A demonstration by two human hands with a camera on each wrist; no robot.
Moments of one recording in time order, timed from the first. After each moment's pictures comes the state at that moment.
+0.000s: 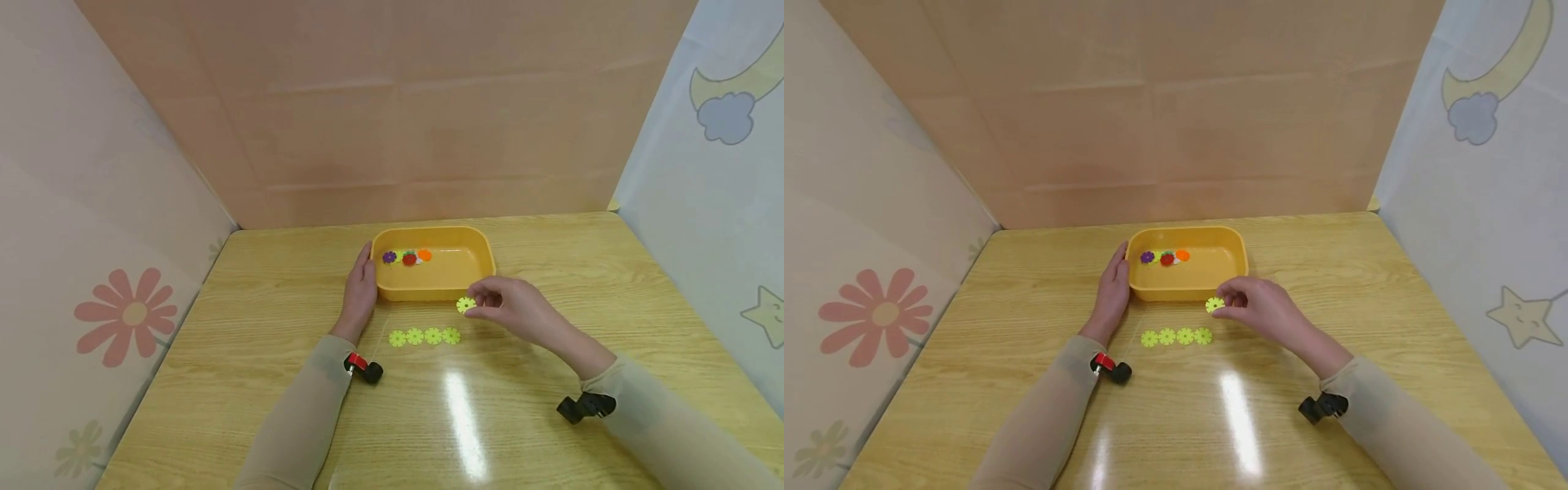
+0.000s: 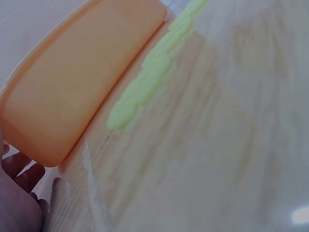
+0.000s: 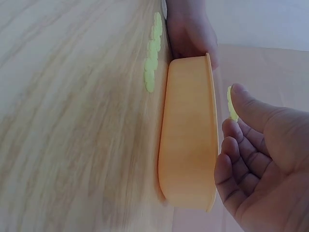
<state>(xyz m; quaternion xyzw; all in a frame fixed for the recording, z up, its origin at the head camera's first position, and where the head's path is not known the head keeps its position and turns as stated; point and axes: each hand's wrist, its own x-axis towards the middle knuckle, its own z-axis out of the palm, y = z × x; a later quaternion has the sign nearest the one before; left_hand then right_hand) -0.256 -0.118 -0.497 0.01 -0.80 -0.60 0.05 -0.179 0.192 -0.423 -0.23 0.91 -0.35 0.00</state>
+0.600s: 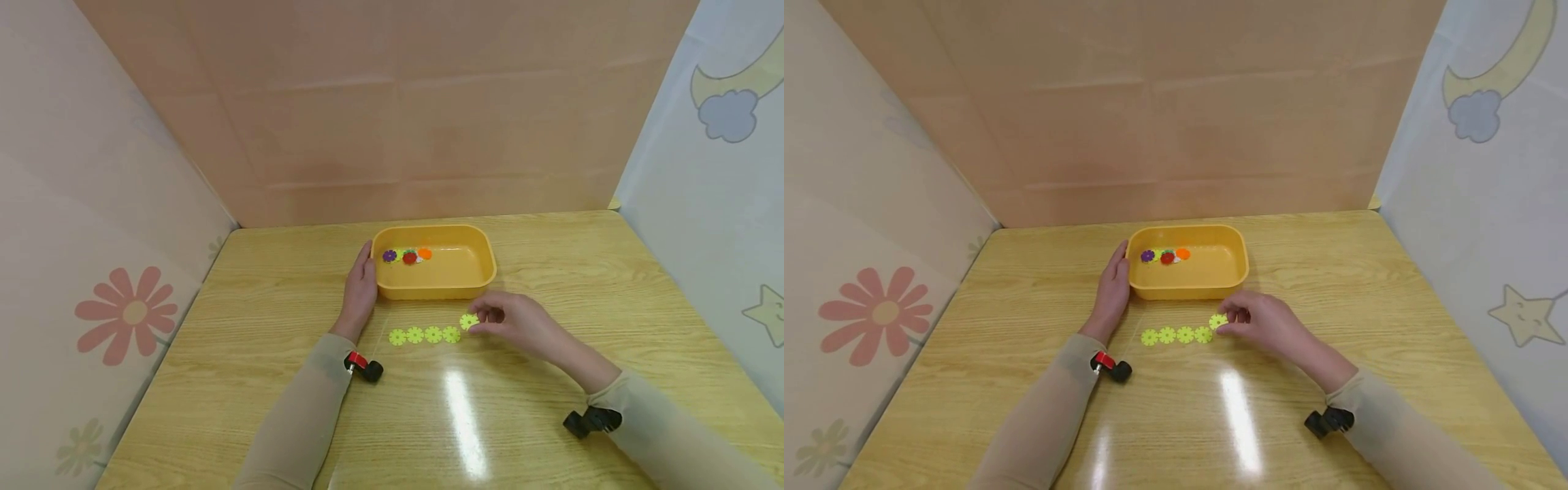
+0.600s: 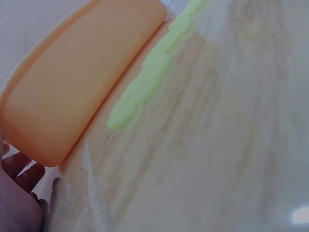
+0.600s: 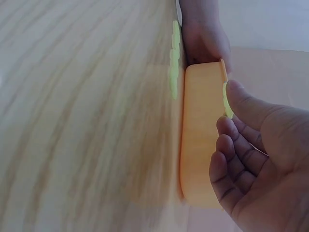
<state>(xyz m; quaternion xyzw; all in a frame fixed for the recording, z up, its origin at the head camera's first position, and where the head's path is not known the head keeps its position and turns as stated) -0.257 -0.119 -0.498 0.01 -0.80 -0.60 0.04 -0.164 0.197 -0.441 -0.25 0.90 -0.34 0.01</state>
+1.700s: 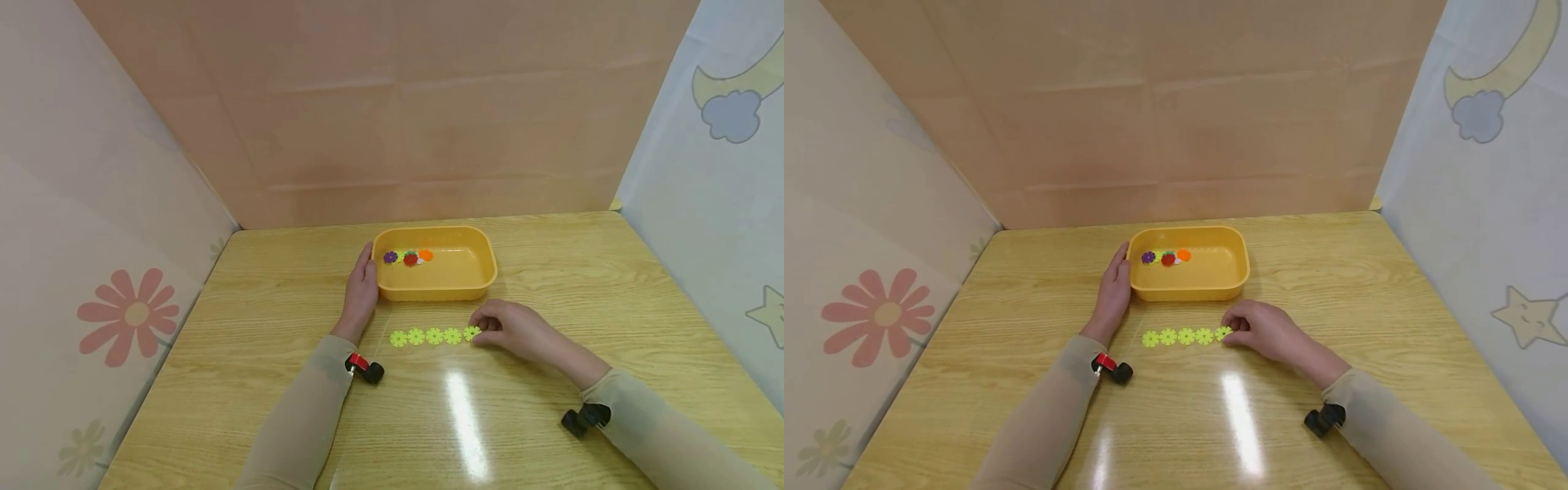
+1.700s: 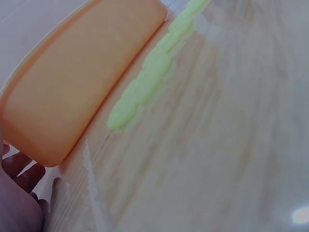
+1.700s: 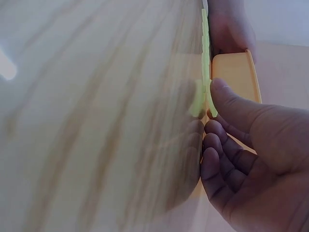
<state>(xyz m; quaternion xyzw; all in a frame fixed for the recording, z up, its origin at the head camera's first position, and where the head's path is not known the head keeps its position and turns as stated) -0.255 -0.118 -0.496 0.01 -0.80 -0.60 0.04 -0.174 0.203 -0.467 -0.27 0.91 -0.30 0.05</state>
